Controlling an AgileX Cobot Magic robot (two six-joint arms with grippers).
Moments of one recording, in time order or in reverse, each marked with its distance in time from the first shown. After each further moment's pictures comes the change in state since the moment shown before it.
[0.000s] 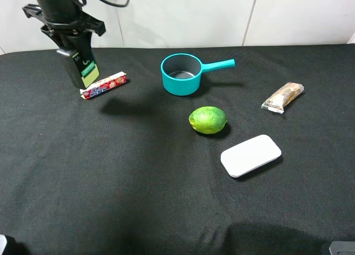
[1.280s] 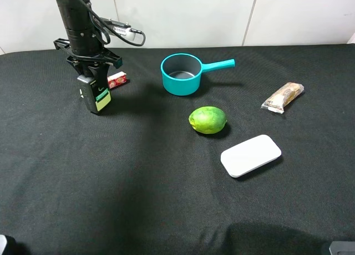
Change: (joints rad) left arm -0.024 0.181 0.000 0.002 -0.061 0.021; right arm 0.000 0.000 0.000 0.000 0.000 0.000
